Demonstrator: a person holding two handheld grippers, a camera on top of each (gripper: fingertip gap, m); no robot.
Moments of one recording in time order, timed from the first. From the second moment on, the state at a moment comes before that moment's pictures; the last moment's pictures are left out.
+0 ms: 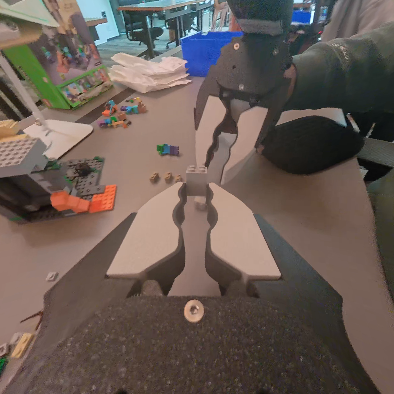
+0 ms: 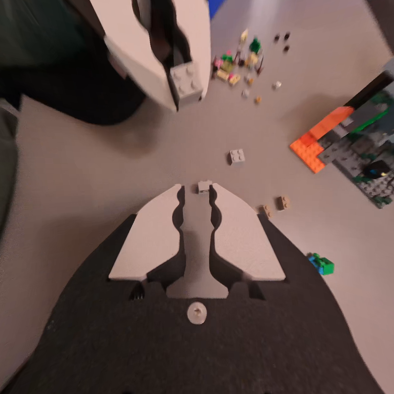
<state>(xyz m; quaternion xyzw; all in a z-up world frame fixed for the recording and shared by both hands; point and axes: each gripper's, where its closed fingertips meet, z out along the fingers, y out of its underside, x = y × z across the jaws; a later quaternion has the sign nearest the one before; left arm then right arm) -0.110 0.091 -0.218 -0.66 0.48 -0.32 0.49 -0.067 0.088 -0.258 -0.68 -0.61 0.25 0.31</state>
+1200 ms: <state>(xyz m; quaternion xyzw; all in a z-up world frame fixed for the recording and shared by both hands) -0.101 0.084 -0.242 -0.67 0.51 -0.32 0.44 -0.009 0.073 -0.284 -0.73 -0.61 0.16 0.26</state>
